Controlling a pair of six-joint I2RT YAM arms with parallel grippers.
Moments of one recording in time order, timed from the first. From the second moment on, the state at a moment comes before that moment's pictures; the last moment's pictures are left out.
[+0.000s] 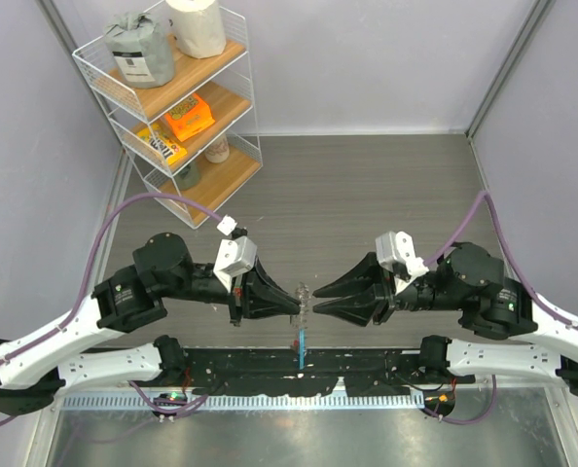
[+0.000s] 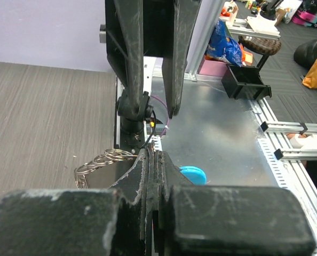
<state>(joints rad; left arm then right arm) -1.15 0.82 1.10 -0.29 0.54 -0.18 1.27 0.74 1.09 -0.26 -0.28 0.06</state>
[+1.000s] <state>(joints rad) -1.15 0.84 1.13 -0.29 0.53 -0.19 1.27 0.76 1.05 -0.26 -0.30 0.08</state>
